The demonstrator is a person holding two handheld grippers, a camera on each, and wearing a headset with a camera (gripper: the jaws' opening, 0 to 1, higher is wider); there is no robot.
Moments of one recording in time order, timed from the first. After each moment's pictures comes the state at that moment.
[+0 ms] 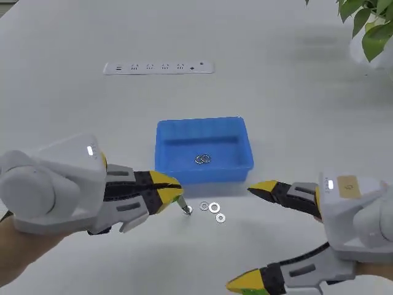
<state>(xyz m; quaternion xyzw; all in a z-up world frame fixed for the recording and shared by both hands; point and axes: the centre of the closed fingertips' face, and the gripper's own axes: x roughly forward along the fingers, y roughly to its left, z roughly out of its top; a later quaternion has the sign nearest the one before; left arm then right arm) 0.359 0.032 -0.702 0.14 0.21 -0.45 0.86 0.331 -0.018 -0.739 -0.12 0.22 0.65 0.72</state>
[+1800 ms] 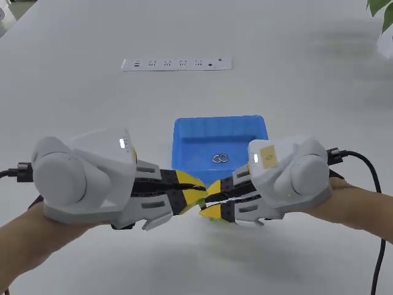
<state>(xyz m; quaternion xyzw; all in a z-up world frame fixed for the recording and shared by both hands) 0.360 0.019 -0.704 0.14 0.22 -0.47 0.84 0.357 0.046 -0.770 -0.25 0.16 0.73 0.62</state>
